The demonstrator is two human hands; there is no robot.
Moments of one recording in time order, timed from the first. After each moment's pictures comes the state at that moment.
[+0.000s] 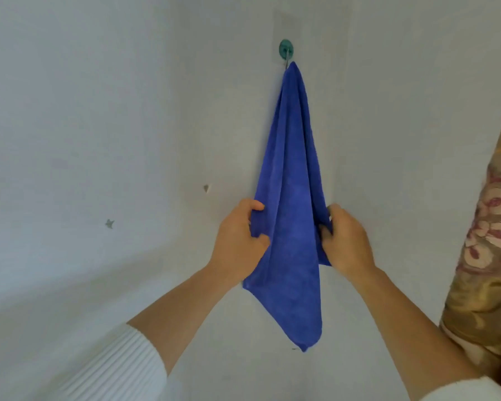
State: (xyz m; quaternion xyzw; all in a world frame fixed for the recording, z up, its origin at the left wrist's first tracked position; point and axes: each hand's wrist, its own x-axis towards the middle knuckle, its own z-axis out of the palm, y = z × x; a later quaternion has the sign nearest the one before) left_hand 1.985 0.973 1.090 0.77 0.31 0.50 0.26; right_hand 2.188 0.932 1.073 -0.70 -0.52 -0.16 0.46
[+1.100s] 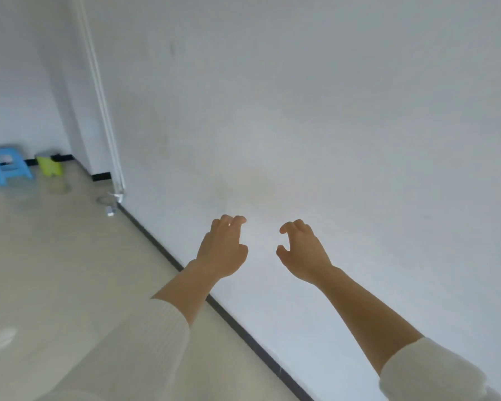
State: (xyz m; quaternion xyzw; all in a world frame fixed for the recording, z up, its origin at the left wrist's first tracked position) left_hand 1.155 0.548 0.915 0.43 0.87 0.25 -0.06; right_hand 1.275 0.690 0.910 -0.24 -0.94 0.14 0.21
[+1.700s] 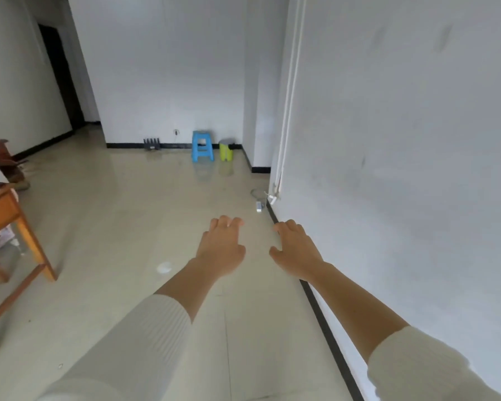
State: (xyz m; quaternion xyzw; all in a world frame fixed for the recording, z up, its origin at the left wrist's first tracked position) left_hand 0.707 0.289 0.913 0.12 0.97 0.18 -0.10; right_hand 0.721 0.465 0.912 0.06 -0.98 0.17 0.09
